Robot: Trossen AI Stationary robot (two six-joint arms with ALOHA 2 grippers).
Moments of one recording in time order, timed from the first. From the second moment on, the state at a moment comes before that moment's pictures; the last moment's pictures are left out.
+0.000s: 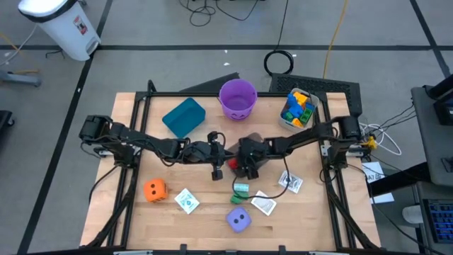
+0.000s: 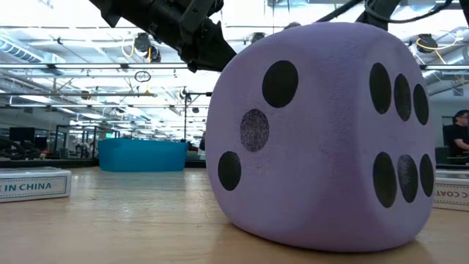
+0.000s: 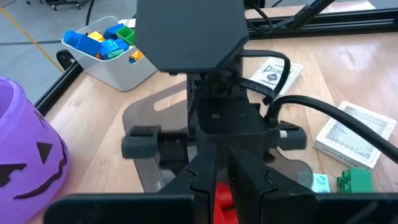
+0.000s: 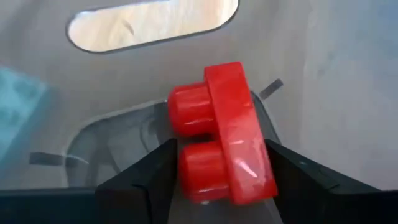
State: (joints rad) left arm -0.13 1.58 0.93 0.20 -0.27 -0.01; right arm -0.02 1.81 0.87 0.08 -0.01 -0.32
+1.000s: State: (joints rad) left arm -0.13 1.58 0.93 0.19 -0.27 -0.03; right arm 0.01 1.63 0.87 0.00 0.14 -0.29
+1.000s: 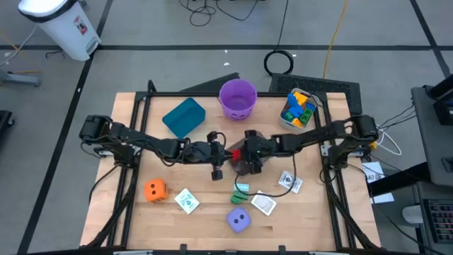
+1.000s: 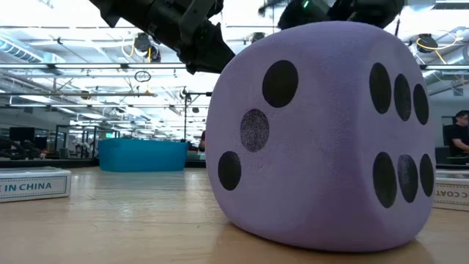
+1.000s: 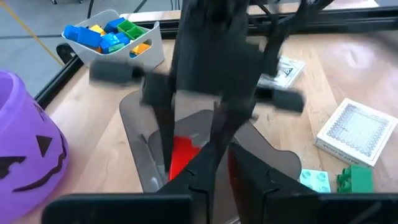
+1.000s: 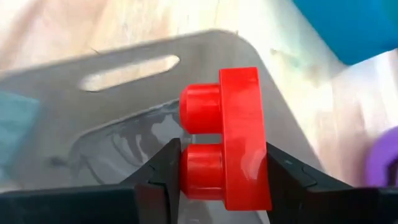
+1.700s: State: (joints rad) left arm -0.13 1.58 0.93 0.25 -0.18 0.02; right arm 0.11 1.35 0.75 0.13 0.05 -0.22
